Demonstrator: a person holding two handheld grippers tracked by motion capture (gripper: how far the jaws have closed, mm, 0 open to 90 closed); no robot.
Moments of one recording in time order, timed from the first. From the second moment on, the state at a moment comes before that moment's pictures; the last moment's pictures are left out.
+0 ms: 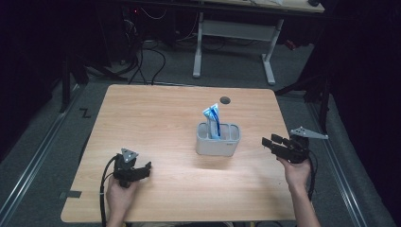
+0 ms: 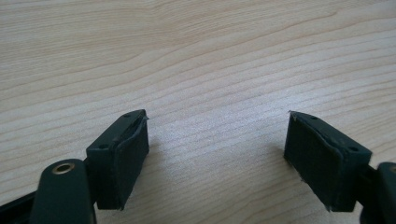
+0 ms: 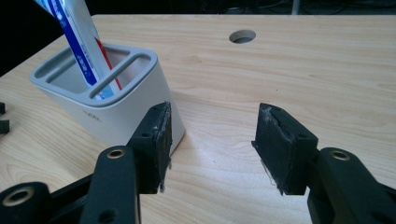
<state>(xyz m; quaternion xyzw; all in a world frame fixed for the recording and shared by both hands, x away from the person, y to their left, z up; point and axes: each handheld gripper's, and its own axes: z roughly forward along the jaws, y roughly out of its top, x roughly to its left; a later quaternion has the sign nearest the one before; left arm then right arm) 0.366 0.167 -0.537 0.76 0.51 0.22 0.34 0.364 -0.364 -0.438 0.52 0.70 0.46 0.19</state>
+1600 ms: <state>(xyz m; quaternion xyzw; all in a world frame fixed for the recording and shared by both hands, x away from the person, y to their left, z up) 0.366 0.167 -0.537 0.76 0.51 0.22 0.34 0.360 -0.329 -0.508 0.51 0.76 0.36 0.18</state>
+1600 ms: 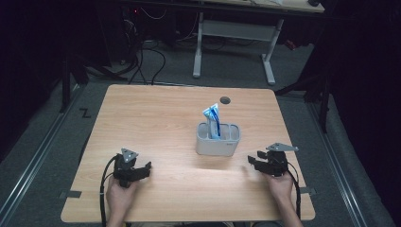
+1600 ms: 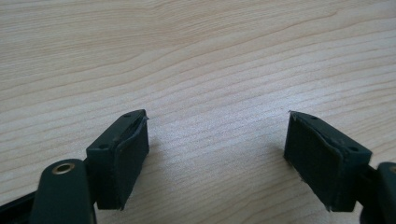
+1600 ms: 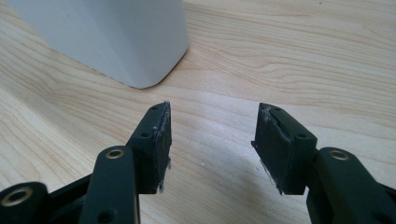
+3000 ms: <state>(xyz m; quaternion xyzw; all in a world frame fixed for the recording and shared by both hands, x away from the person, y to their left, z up) 0.366 0.167 -0.537 0.76 0.51 0.22 0.34 0.371 -0.306 -0.530 0.50 0.77 0.35 0.20</state>
